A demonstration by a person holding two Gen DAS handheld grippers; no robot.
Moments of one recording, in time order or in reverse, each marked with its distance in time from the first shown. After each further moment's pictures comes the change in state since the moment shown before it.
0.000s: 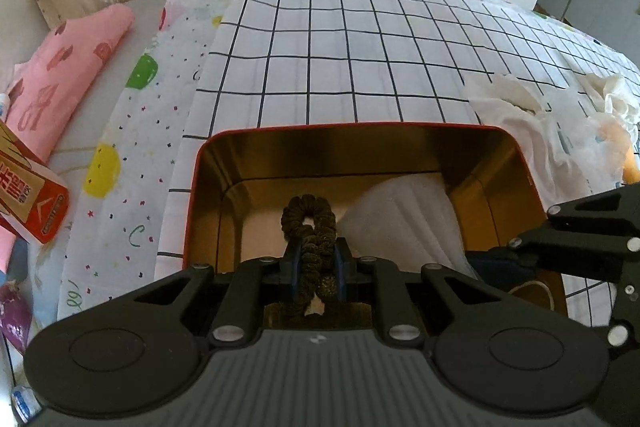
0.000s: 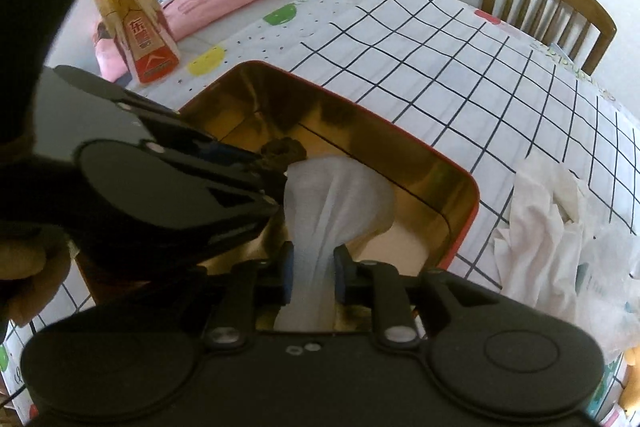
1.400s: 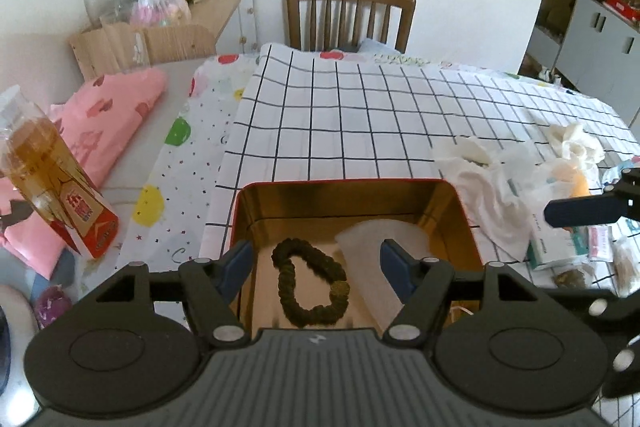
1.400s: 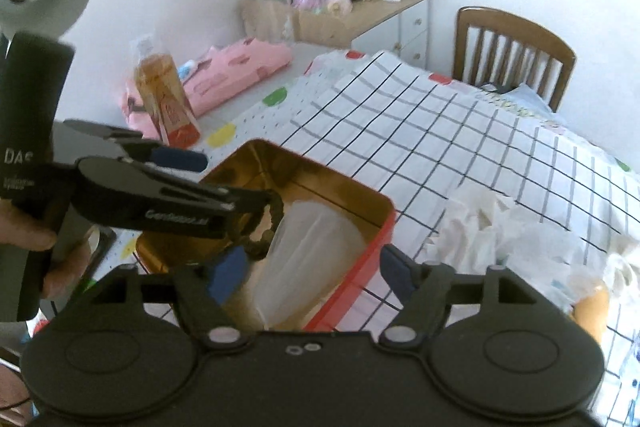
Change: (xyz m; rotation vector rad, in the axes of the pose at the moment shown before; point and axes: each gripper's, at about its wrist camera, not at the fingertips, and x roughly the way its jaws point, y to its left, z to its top) left arm -0.088 -0.004 -0.019 -0.009 -0.209 0.006; right arm -0.110 -0.016 -0.025 0.065 -0.221 0.010
